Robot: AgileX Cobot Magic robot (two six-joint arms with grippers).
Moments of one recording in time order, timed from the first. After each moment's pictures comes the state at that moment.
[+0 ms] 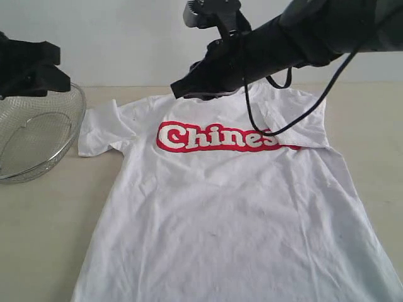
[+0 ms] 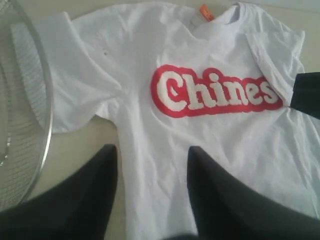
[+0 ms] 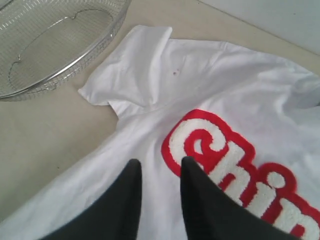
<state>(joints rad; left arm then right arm) -0.06 1.40 -1.00 -0.64 0.57 0.41 0.34 1.88 -1.39 0.92 0.44 -0.98</state>
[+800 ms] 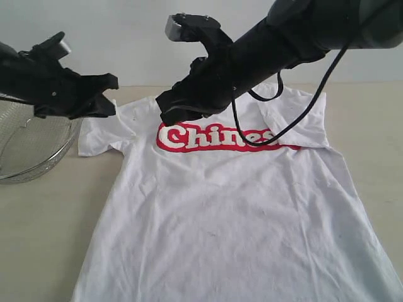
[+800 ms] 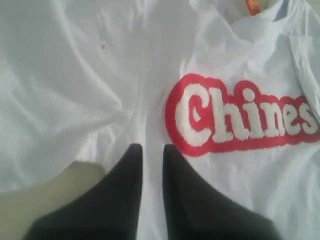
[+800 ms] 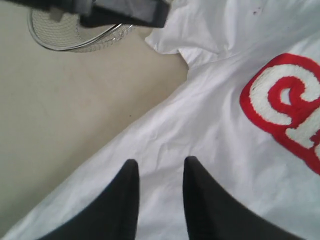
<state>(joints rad) -0.09 1.92 -1.23 -0.98 0.48 0.67 0.36 1.90 -1.44 0.86 0.70 -0.82</state>
